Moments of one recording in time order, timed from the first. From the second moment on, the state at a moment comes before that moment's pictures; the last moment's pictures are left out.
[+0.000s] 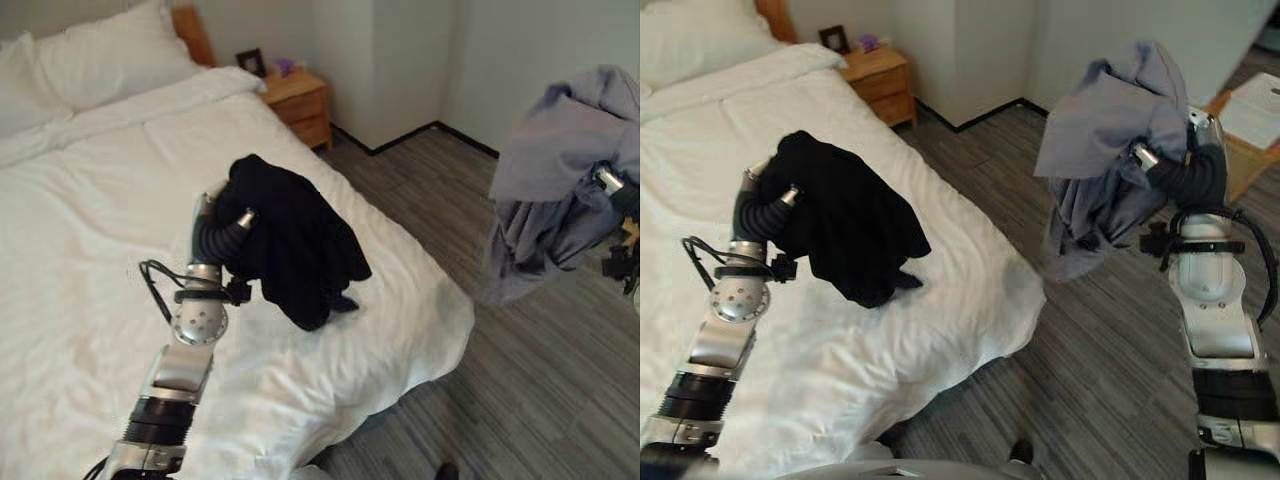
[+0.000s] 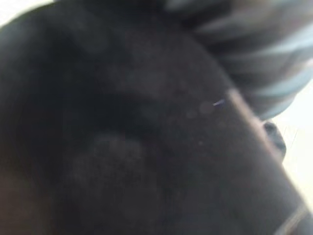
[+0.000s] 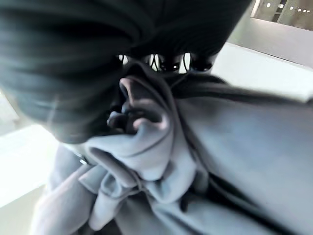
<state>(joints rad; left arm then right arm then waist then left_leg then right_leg) -0.22 0.49 -0.04 0.01 0.00 -0.22 0.30 -0.27 -0.83 -0.12 -0.05 0.05 -0.25 -0.22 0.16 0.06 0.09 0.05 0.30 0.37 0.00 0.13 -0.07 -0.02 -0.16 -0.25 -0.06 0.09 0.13</state>
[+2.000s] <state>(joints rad) -0.01 0.34 -0.19 -0.07 -0.26 -0.14 0.23 -0.36 -0.77 0.16 0.06 -0.43 -0.04 -0.28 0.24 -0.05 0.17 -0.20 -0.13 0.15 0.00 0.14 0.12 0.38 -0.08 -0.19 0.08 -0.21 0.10</state>
